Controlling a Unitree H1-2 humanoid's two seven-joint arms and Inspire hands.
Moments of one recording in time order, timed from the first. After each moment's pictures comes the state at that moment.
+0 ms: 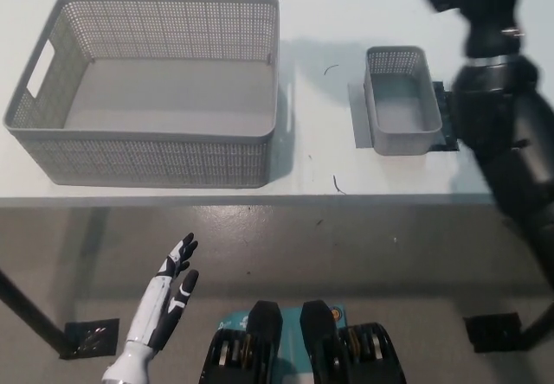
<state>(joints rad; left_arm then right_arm) -0.10 0.12 -0.07 0.35 0.24 -0.43 0.06 -1.01 -0.23 0.31 0.61 -0.85 -0.30 -0.72</state>
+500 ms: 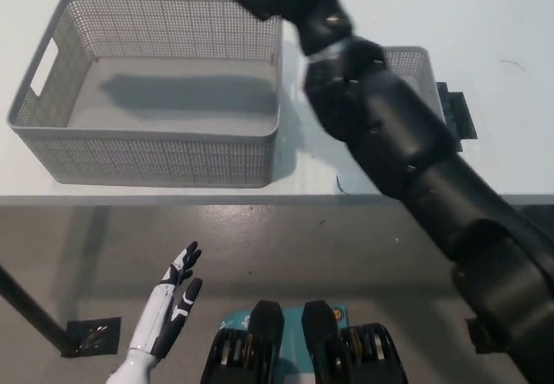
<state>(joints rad) -0.08 0.12 -0.08 0.35 0.24 -0.43 0.05 -1.24 0.00 0.48 0.90 -0.91 -0.30 -0.72</state>
